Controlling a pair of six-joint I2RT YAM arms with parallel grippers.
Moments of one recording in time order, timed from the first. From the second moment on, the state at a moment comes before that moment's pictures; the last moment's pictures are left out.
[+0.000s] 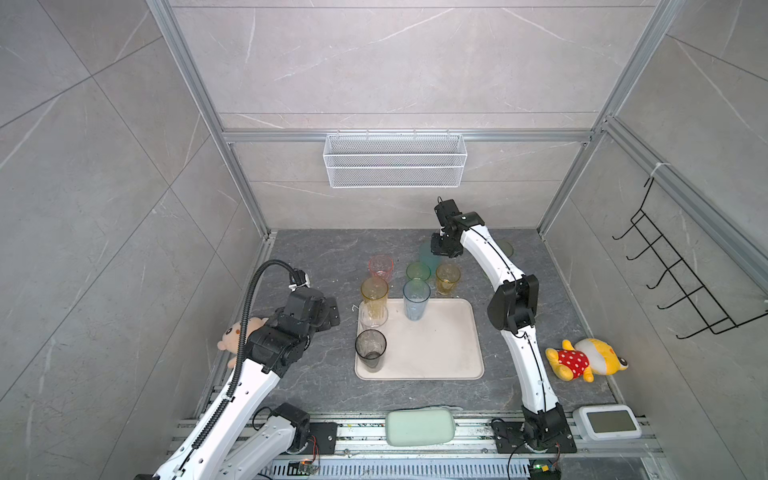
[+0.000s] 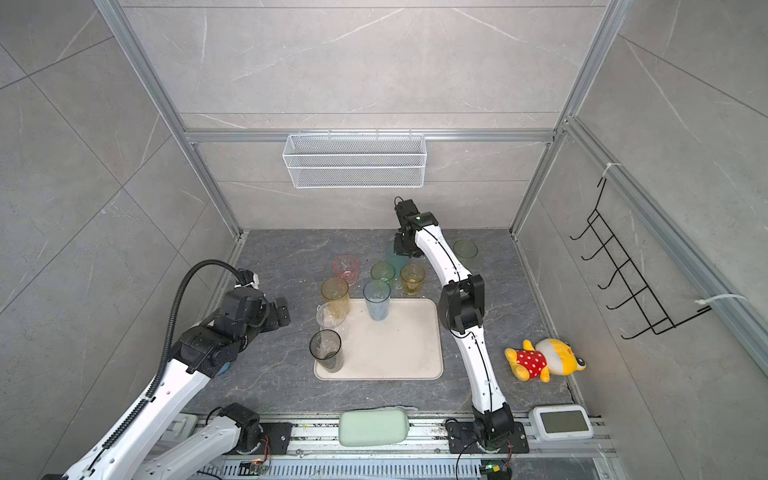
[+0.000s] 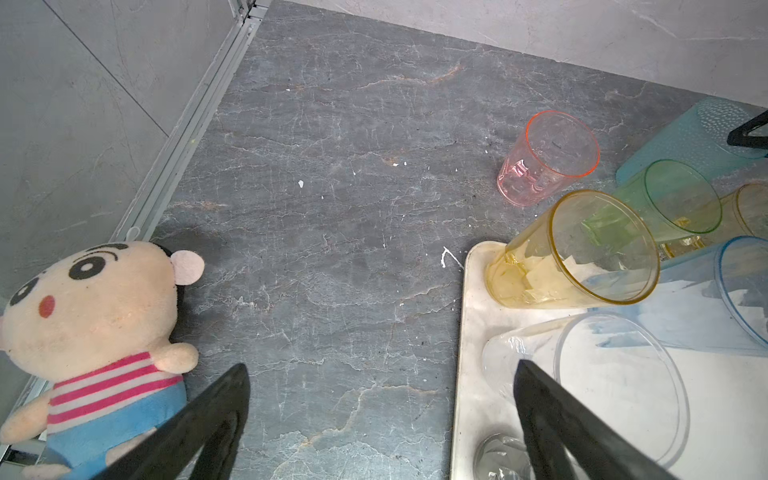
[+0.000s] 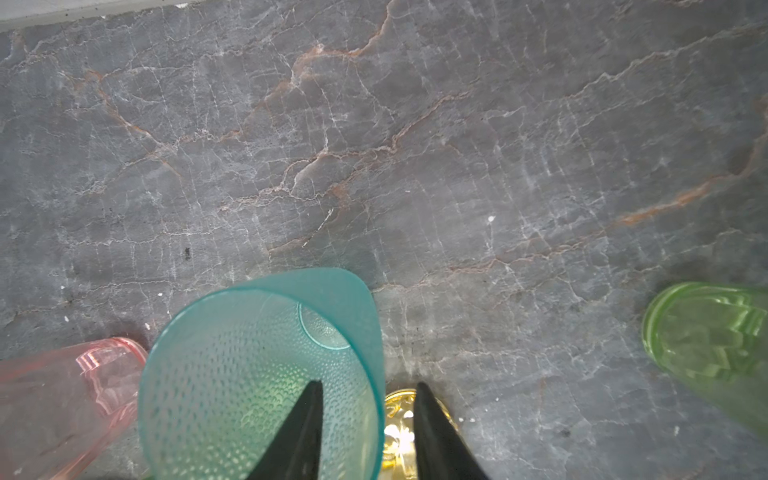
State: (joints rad) left arm -0.45 0.86 0.92 -0.83 -0.38 -0.46; right arm 0.35 2.50 2.54 -1.17 0.07 0.39
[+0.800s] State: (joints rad) left arm -0.45 0.86 0.92 -0.83 -0.38 -0.47; right arm 0.34 2.54 2.56 -1.18 0.05 0.39
